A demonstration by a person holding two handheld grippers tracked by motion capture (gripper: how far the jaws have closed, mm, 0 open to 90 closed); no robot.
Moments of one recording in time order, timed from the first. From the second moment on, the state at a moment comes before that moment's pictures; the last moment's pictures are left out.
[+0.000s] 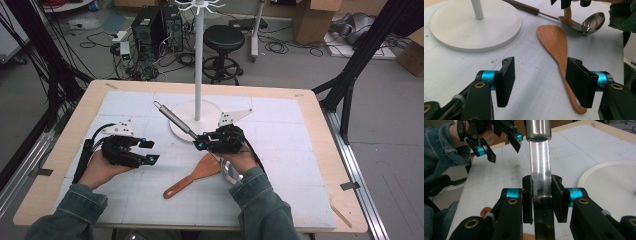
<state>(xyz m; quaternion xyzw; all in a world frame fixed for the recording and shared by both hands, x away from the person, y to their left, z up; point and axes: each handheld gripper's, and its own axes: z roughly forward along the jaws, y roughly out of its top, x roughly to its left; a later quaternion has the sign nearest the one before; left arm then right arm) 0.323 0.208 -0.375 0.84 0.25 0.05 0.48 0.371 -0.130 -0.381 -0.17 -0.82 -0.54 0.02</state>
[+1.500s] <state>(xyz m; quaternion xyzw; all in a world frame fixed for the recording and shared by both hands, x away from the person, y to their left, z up) 0.323 0.186 -0.374 0.84 0.23 0.04 0.49 0.372 -0.136 -0.349 -0.20 -0.78 -0.59 0.03</state>
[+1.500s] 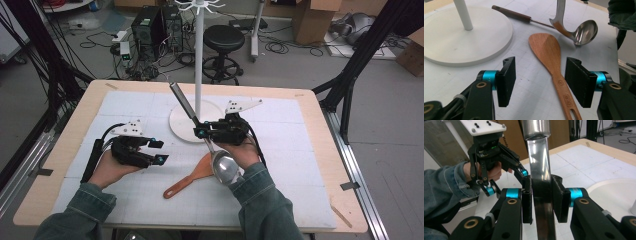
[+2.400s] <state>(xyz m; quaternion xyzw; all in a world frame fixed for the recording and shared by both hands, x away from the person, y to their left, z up) 0.322 0.187 -0.373 0.84 0.23 0.04 0.50 0.377 -0.138 -0.340 -0.20 -0.76 -0.62 0.05</state>
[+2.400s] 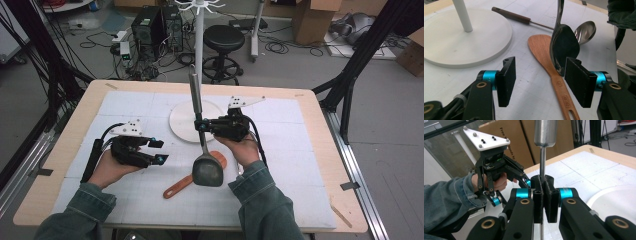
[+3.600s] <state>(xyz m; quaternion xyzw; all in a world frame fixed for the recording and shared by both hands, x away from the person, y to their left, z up) 0.323 0.196 -0.369 0.83 0.23 0.04 0.51 0.400 -0.134 -0.300 -0.18 -0.75 -0.63 0.02</state>
